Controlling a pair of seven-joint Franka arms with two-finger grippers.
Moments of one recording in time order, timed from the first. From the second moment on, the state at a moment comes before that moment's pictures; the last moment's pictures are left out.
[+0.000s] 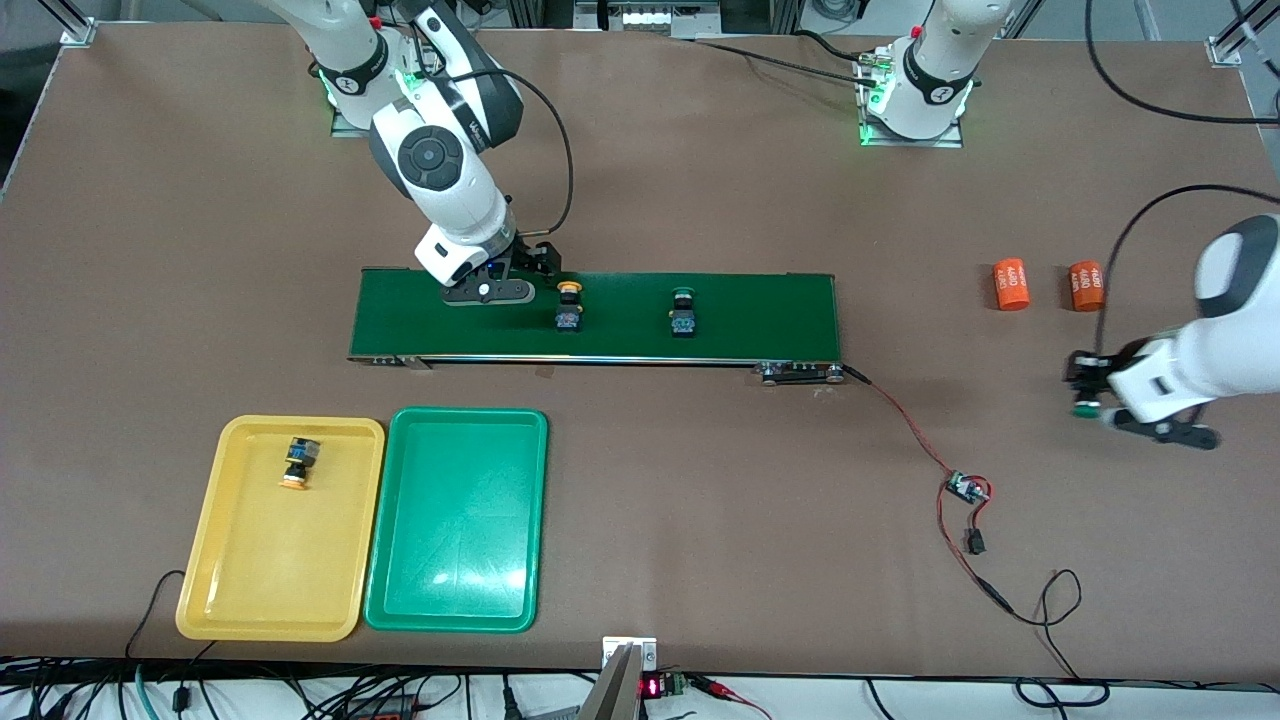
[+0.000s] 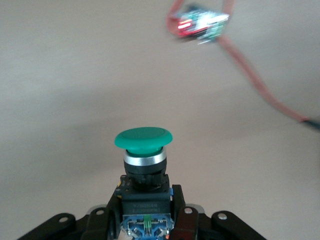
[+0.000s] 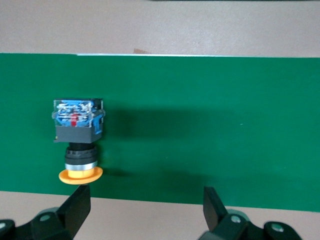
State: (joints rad) left arm 0.99 0.76 -1.12 -1.69 0.68 1.78 -0.11; right arm 0.34 0.24 0.30 -2.18 0.02 2.40 0.59
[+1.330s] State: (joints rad) left arm 0.46 0.81 -1.09 -1.87 0.53 2.04 -0.87; right arm 0.33 0.32 0.28 -2.14 -0.04 2.41 0.67
